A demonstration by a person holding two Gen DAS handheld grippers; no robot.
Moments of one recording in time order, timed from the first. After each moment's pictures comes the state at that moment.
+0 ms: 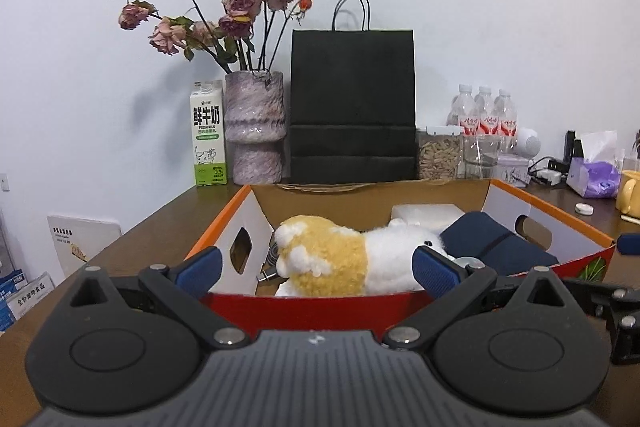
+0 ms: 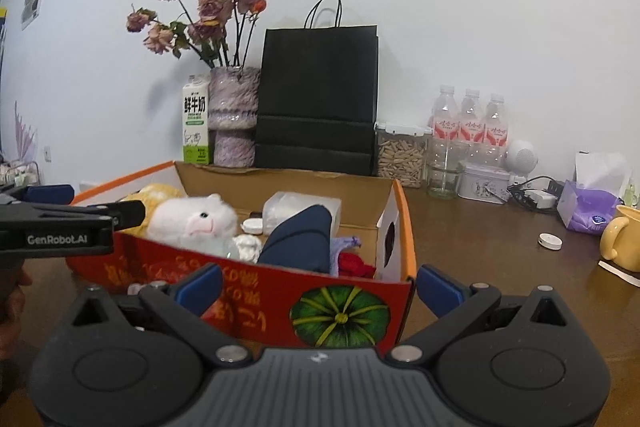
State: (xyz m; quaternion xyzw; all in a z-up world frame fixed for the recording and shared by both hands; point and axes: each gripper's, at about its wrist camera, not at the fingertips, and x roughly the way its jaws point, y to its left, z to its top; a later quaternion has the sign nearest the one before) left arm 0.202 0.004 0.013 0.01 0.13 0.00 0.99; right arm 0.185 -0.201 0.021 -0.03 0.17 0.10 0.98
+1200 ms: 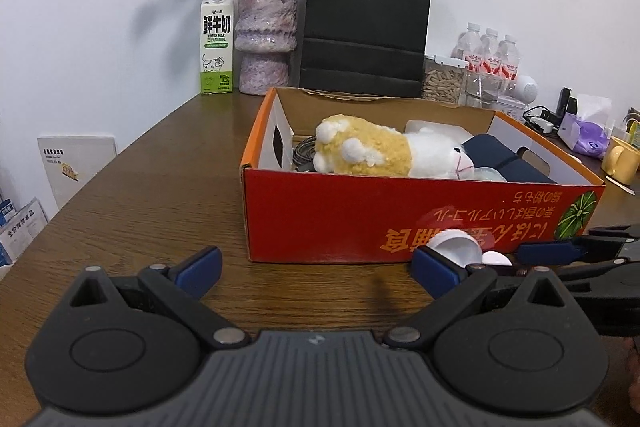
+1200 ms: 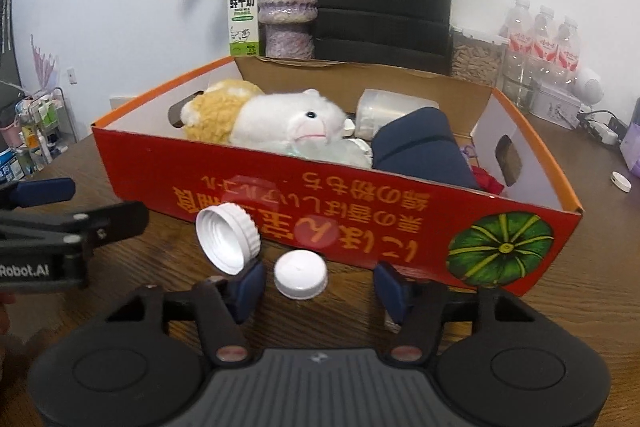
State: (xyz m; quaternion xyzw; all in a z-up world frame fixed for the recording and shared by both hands) left arm 0.186 0.057 -0.001 -0.02 0.26 -0.03 0.97; right arm 0.207 -0.125 0.003 -0.05 0.33 0.15 0.93
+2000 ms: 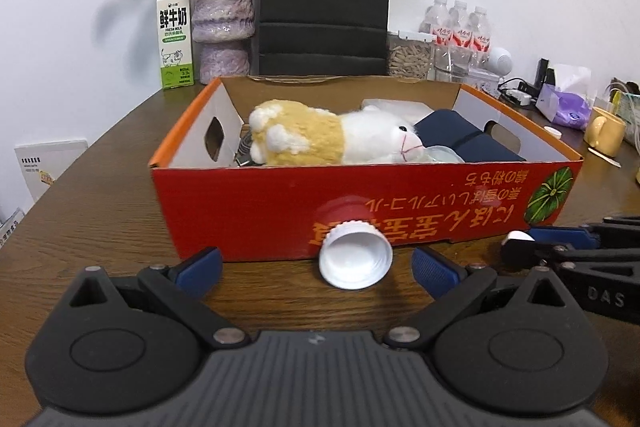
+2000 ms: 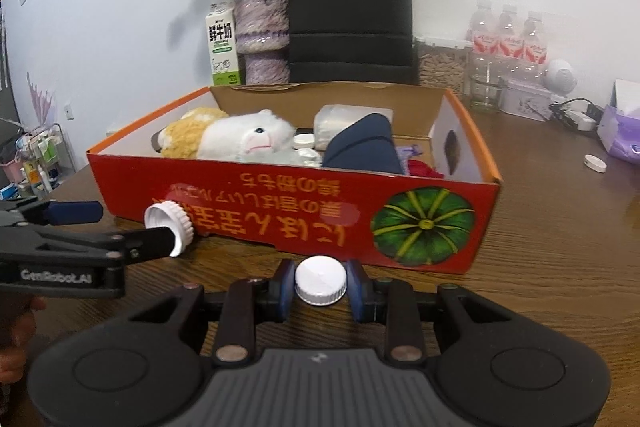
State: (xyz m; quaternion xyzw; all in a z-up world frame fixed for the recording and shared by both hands) left arm 0.201 0.010 -0.006 0.01 0.28 -0.06 0.96; right arm 0.186 -0.177 0.008 -0.01 0.30 0.14 0.94
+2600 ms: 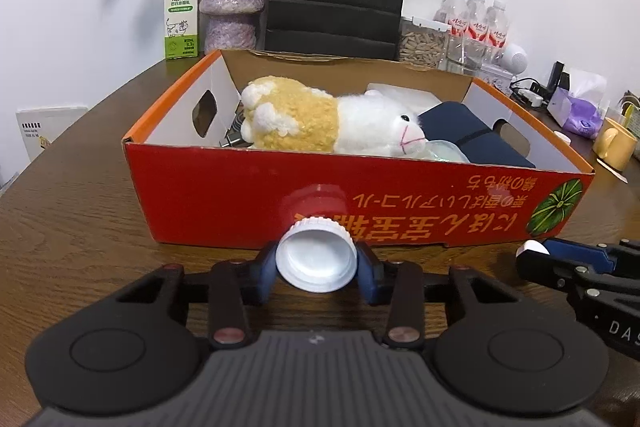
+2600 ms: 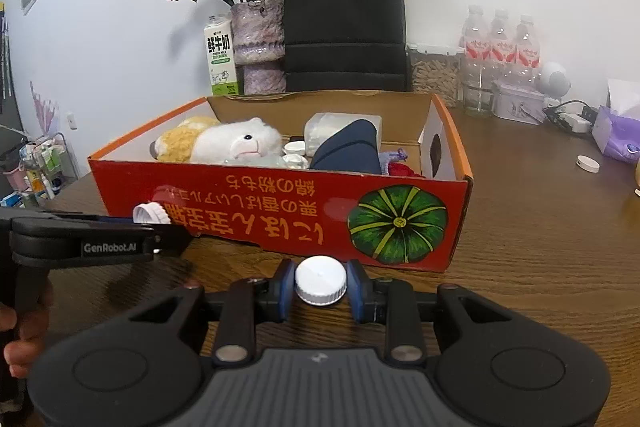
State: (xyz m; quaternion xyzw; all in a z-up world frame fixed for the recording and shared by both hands) left arm 0.212 0.005 -0.012 -0.03 0.31 -0.05 0.95; right arm 0.177 -0.191 0.007 0.00 0.28 0.15 0.95
